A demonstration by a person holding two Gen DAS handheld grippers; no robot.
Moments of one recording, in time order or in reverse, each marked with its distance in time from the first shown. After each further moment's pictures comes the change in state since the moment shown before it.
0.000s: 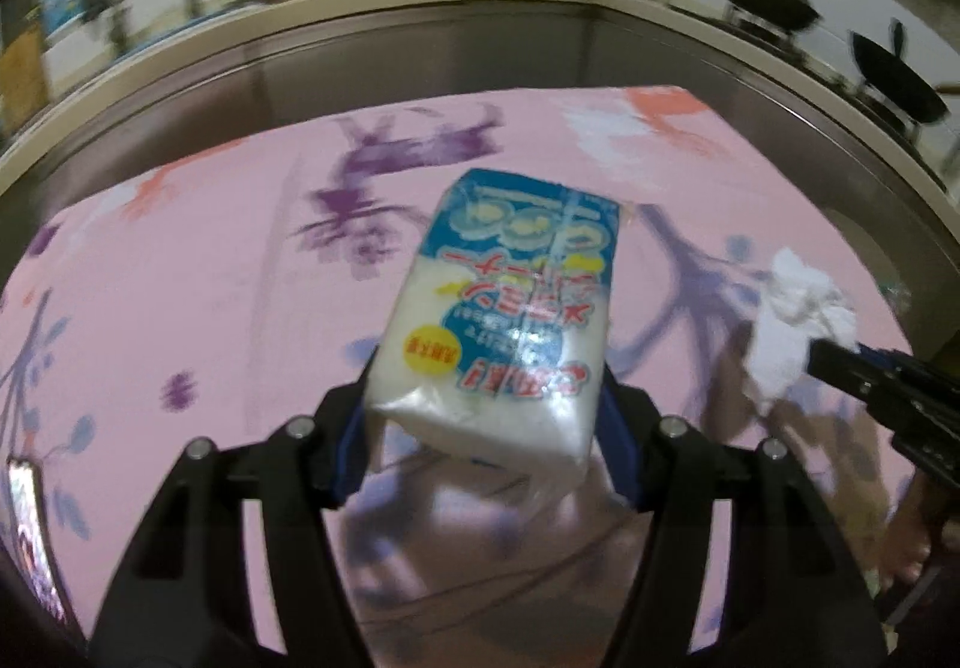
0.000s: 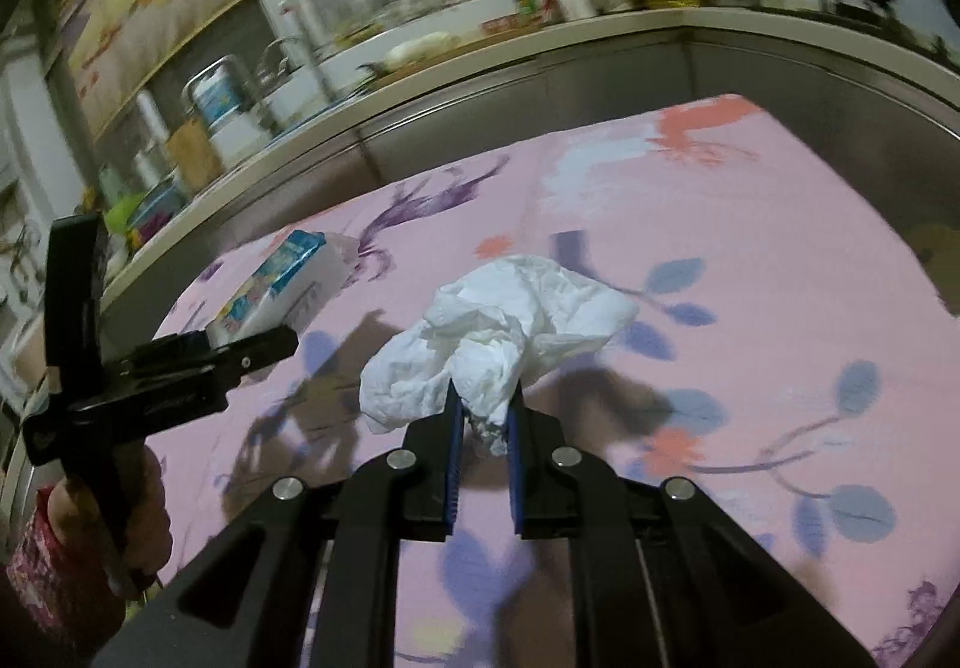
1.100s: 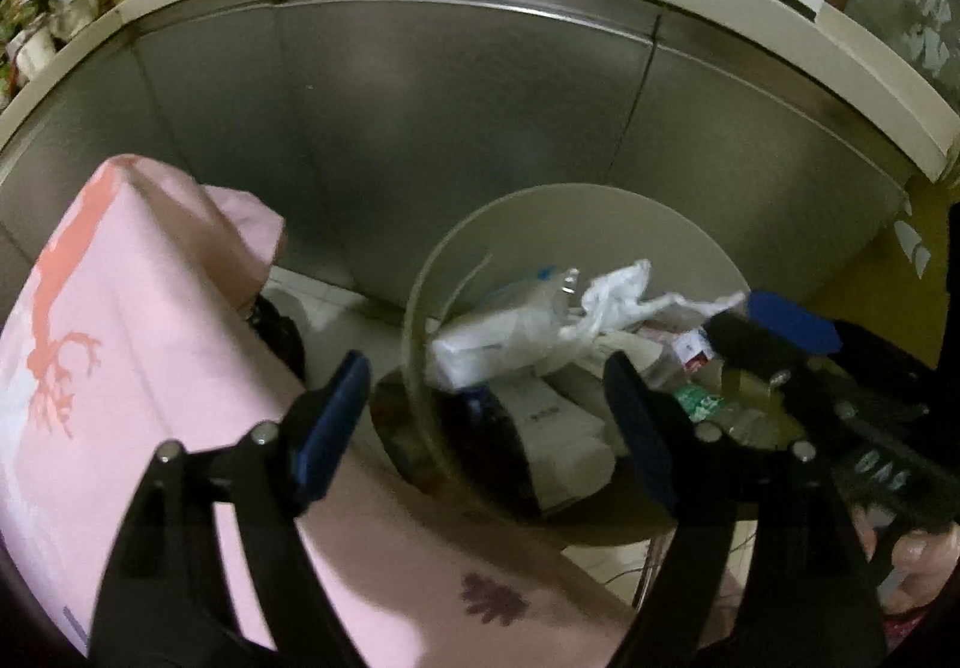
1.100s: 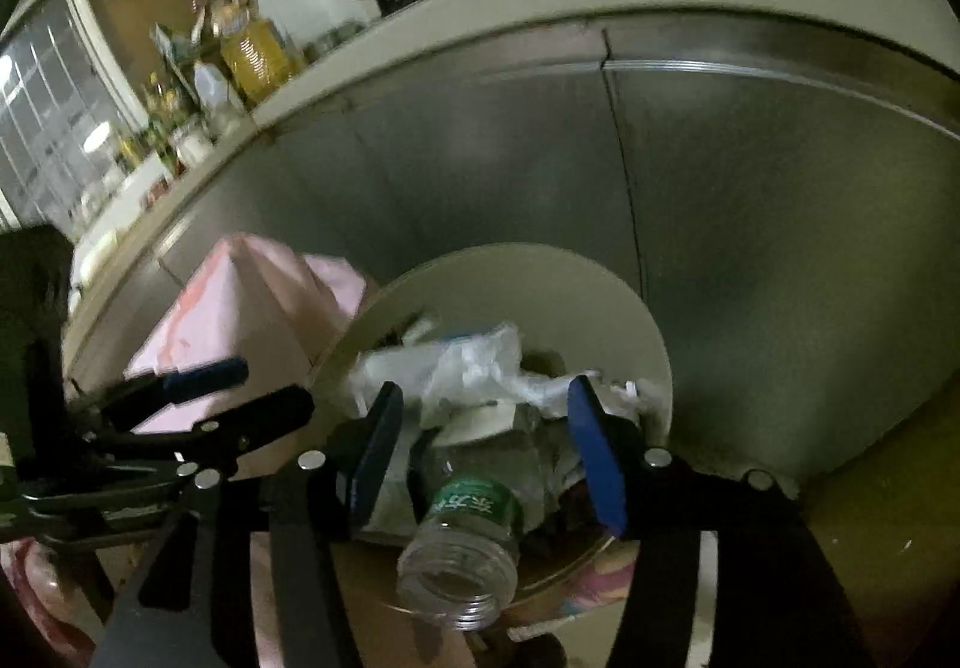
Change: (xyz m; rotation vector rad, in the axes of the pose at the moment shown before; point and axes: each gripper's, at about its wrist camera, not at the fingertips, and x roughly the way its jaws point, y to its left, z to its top) left arm 0.195 -0.419 0.130 0.470 0.179 -0.375; right arm -0.104 -0.351 0.029 0.474 -0.163 -0.440
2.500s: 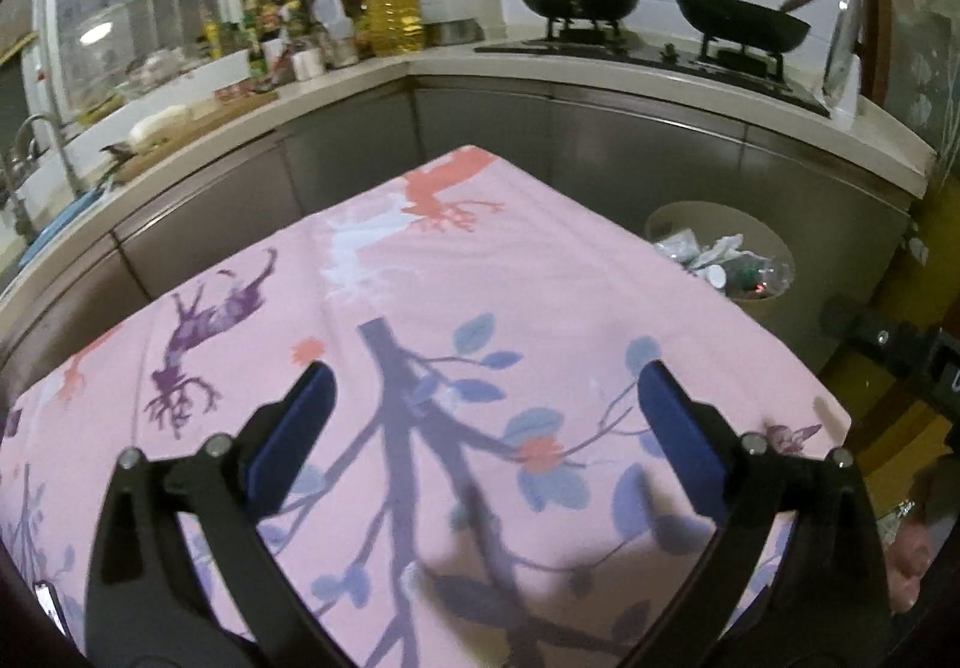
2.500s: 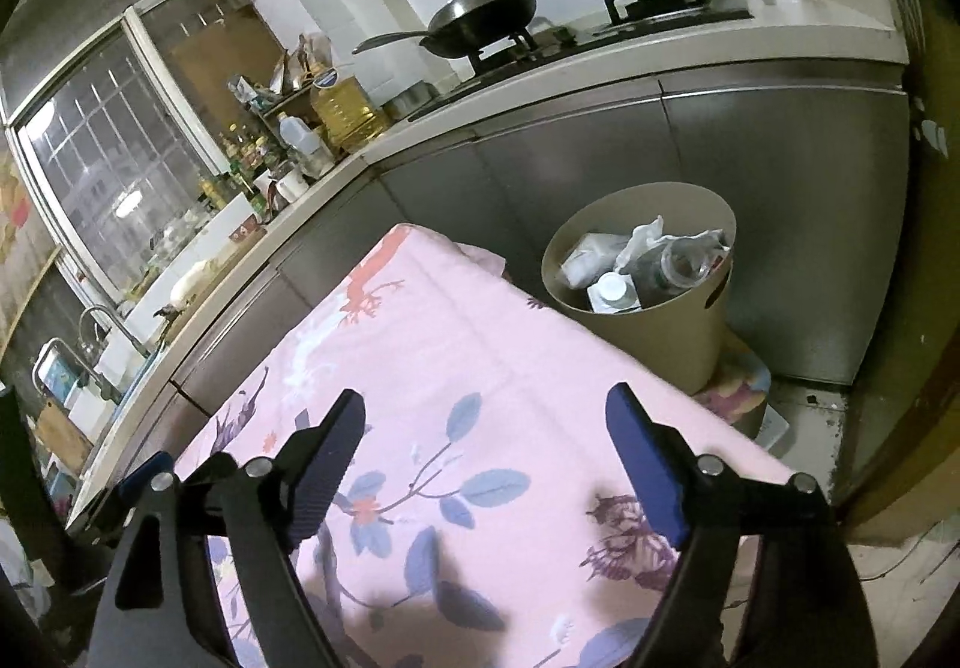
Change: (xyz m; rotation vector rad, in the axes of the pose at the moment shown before) left arm -0.260 0.067 -0.225 -0.170 -0.299 0.351; right arm -0.154 0.167 -0.136 0.076 -0.137 0.069
